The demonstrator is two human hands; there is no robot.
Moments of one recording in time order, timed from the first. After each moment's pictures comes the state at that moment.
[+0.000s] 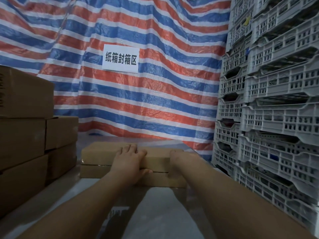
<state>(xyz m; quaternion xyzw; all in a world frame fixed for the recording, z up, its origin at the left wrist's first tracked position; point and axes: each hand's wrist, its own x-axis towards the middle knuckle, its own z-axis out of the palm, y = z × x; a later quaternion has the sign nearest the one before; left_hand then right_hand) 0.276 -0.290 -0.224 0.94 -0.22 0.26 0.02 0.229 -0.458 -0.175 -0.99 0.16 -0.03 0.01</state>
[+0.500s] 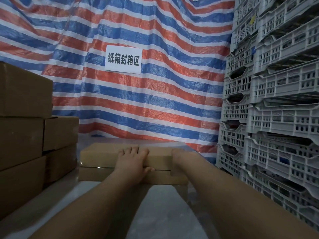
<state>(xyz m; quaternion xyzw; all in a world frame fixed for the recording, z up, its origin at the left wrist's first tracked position) 0.306 -0.298 -0.230 0.94 -0.20 0.27 0.03 0.259 -0.465 -0.173 -0.98 0.16 -0.03 0.06</state>
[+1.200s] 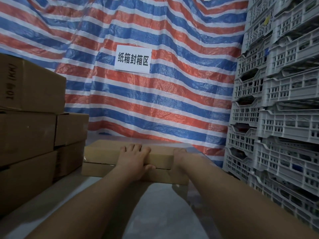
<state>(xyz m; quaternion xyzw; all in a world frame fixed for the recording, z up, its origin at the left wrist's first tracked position) 0.318 -0.280 -0.230 0.94 -0.20 0.28 0.02 0.270 -0.457 -0.177 -0.99 0.11 -0.04 0.01</state>
